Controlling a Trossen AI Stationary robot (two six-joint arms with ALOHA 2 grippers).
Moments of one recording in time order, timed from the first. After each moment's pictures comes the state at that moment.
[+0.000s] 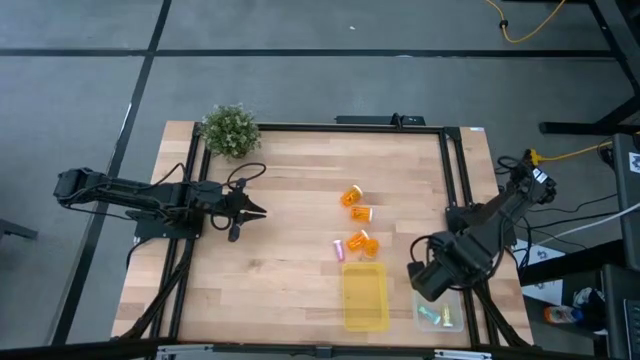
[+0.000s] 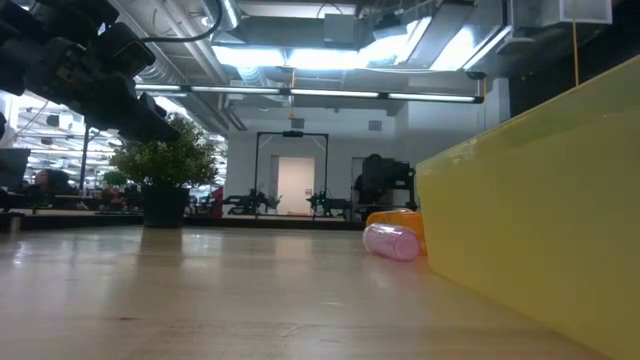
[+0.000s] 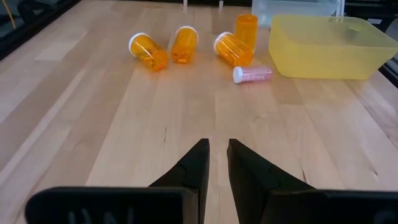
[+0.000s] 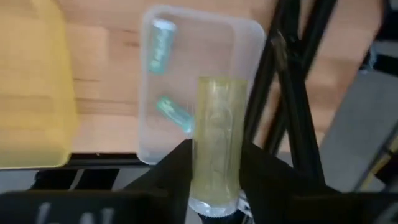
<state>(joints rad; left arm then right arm) 0.00 0.61 0.17 0.03 -0.01 -0.07 0.73 1.54 1.50 -1.57 -0.25 2.17</state>
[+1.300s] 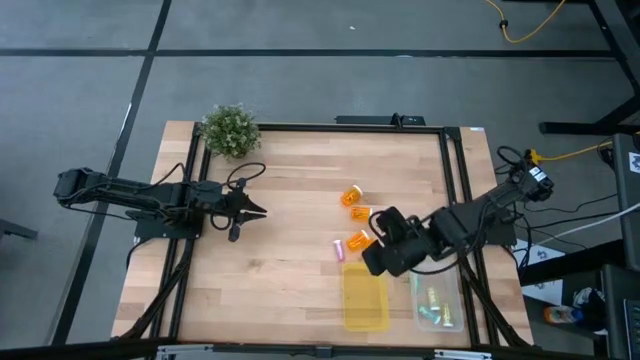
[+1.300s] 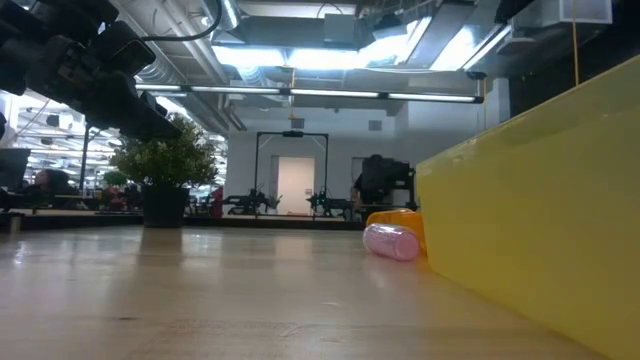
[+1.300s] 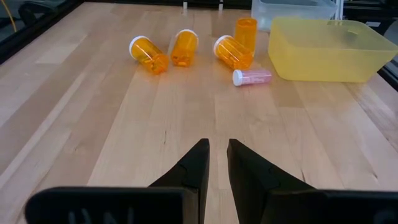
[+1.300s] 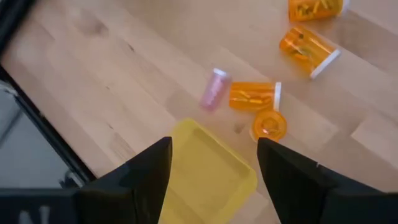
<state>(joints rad) 0.00 0.61 0.17 0.04 -0.01 -0.07 0.52 1.54 1.50 -1.13 0.36 1.41</state>
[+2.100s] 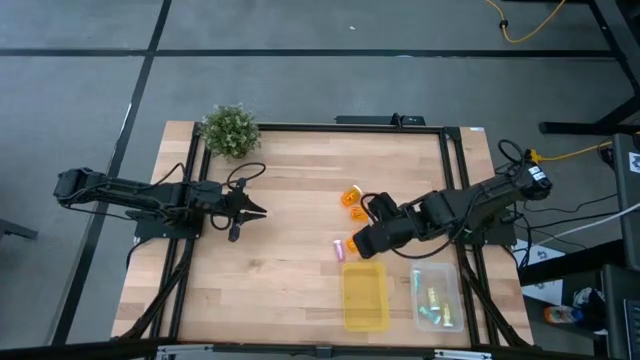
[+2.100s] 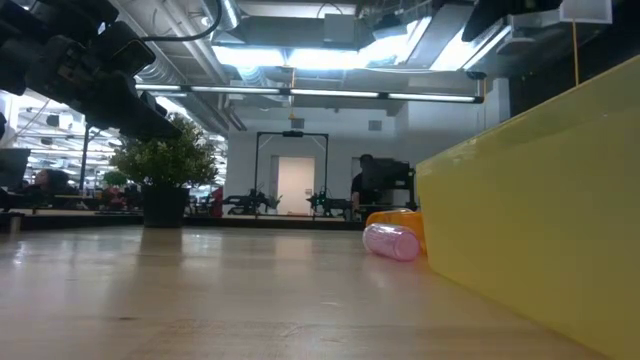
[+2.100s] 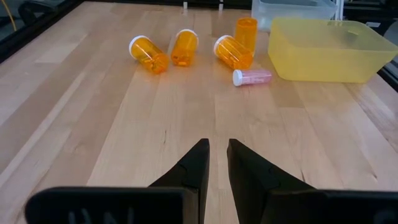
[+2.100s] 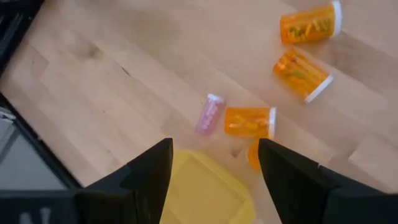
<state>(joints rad) 0.00 0.61 0.17 0.04 -0.01 -0.07 0.38 1.54 1.50 -1.10 0.31 1.31</state>
